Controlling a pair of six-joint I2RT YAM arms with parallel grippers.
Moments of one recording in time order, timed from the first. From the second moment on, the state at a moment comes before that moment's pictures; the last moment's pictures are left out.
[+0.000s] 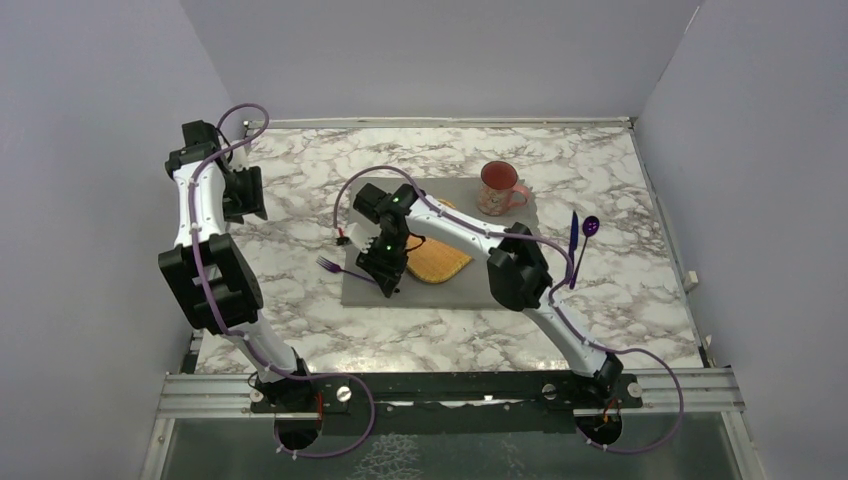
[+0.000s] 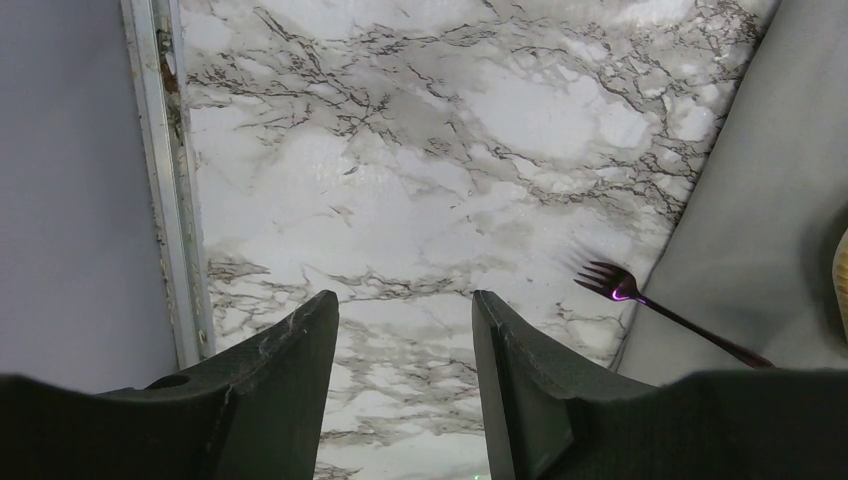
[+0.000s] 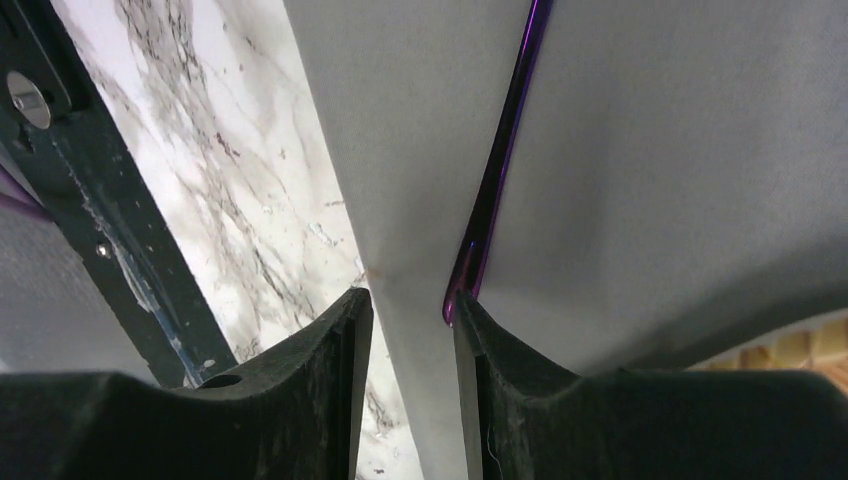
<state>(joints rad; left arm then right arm) 0.36 1.75 1.60 -1.04 0.17 0.17 0.95 2.46 2.26 -1.19 -0.50 -0.33</state>
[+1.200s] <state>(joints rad) 0.40 1.74 1.60 -1.04 0.21 0.17 0.97 2.54 2.30 -1.00 -0.48 -0.27</state>
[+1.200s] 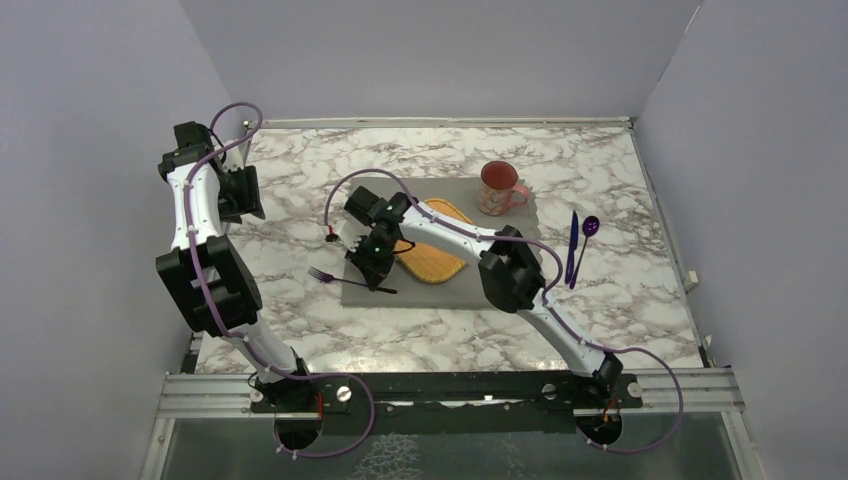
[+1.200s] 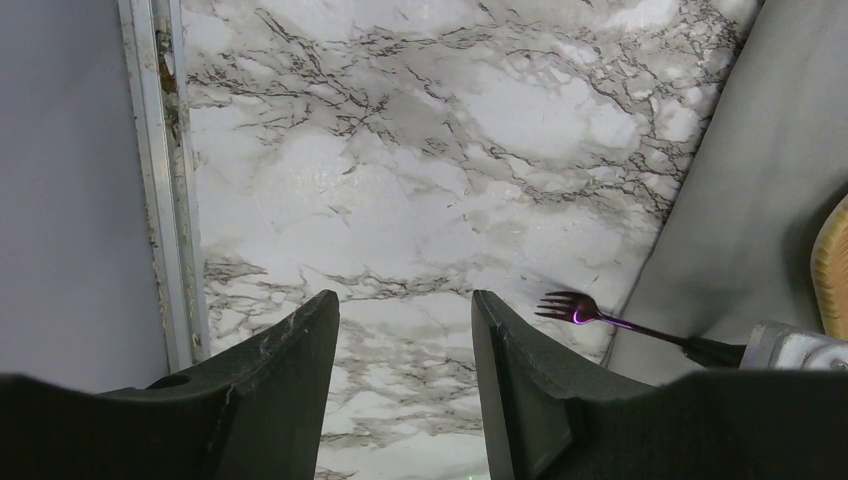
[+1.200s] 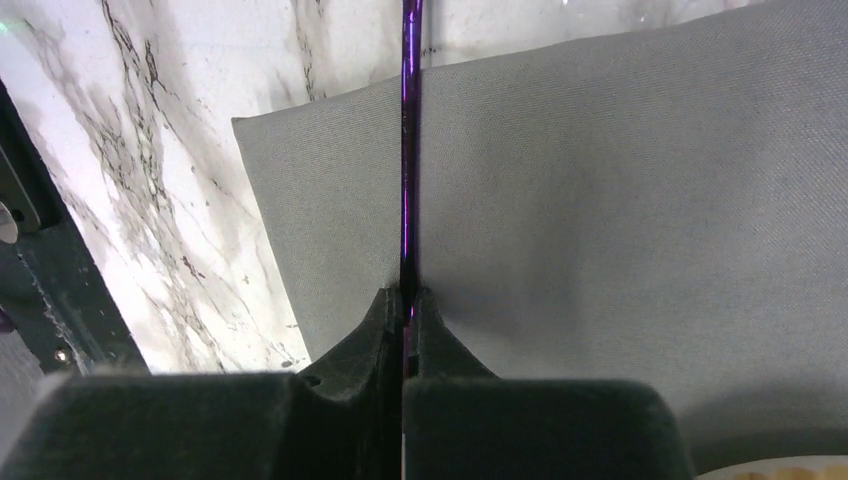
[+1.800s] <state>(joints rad) 0.40 1.73 1.60 -1.04 0.24 0.18 0.98 2.31 2.14 -0.95 -0.28 -0.17</state>
